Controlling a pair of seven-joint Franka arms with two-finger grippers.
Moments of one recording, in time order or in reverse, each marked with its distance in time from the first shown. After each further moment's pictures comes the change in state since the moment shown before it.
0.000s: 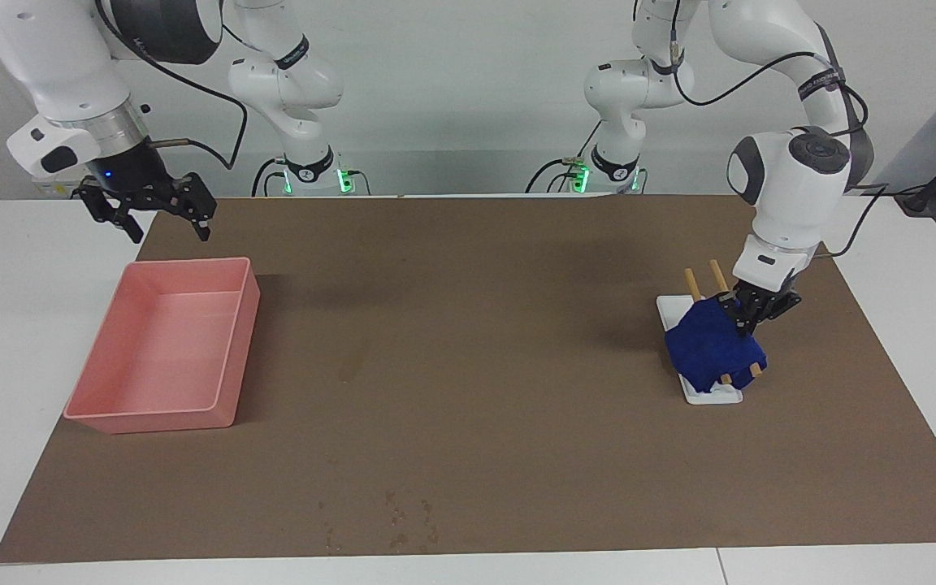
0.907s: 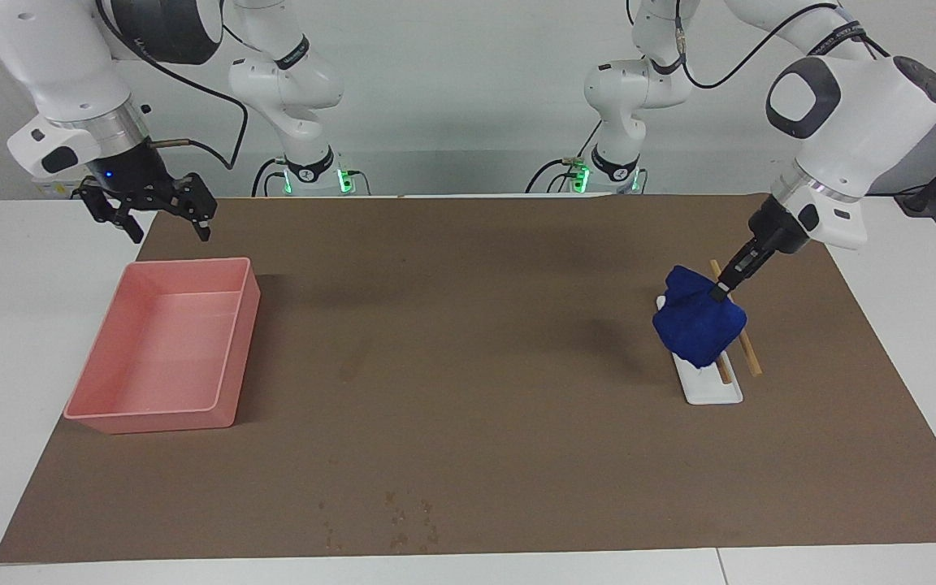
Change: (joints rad) left arm -0.010 -0.021 -0.055 0.335 -0.498 -0.383 -0.786; right arm 0.001 0.000 0.000 0.000 0.000 0.000 0.000
